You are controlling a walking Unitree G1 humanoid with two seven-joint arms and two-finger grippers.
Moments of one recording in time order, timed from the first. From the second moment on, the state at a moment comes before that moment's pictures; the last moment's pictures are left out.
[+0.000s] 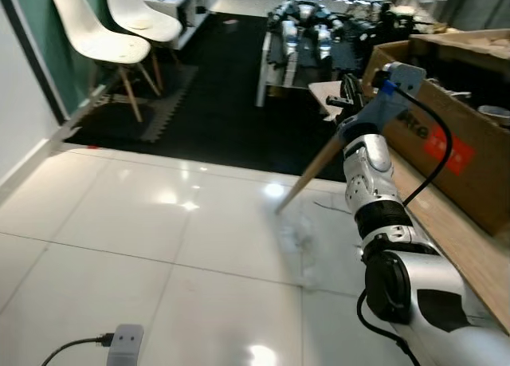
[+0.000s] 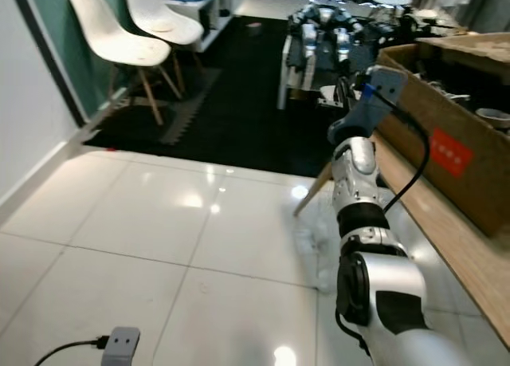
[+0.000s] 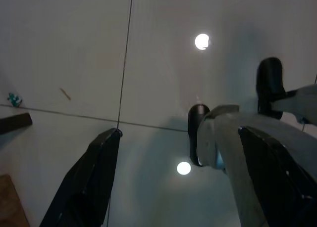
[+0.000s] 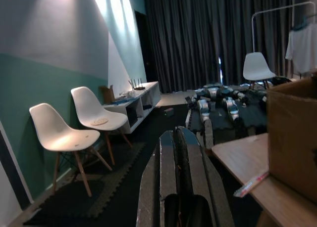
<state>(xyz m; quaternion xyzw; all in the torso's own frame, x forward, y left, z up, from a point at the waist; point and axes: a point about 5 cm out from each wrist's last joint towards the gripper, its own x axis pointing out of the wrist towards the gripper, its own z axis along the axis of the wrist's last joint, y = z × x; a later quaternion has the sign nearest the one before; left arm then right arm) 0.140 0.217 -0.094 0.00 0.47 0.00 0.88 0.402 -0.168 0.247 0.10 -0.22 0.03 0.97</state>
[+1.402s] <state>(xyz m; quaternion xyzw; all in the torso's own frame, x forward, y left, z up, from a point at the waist) 0.138 0.212 -0.095 -0.04 0.46 0.04 0.88 0.394 -0.236 0.327 -0.25 -0.25 -0.11 0.93</state>
